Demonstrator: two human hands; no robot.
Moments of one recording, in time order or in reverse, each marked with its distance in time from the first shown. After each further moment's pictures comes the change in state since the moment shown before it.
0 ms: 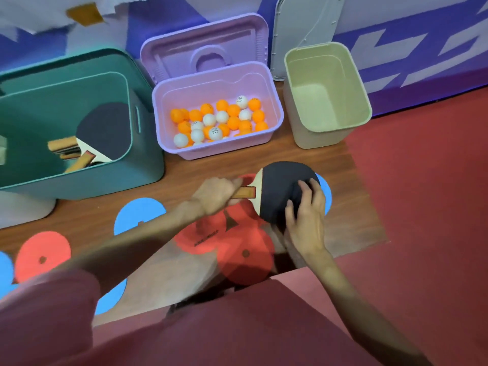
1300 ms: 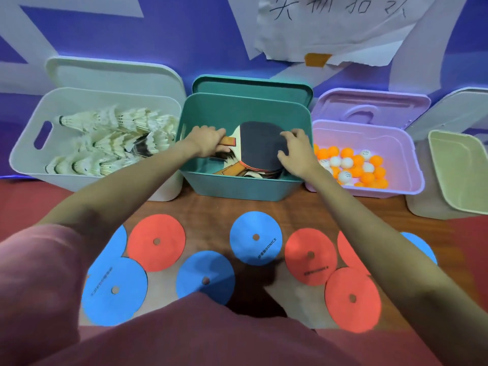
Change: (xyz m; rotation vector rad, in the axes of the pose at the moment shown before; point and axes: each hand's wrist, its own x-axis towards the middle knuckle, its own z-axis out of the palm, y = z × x) left_hand -0.175 -0.379 -0.044 -0.034 0.144 -0.453; right_hand 0.104 -0.359 0.190 -0.262 -0.410 -0.423
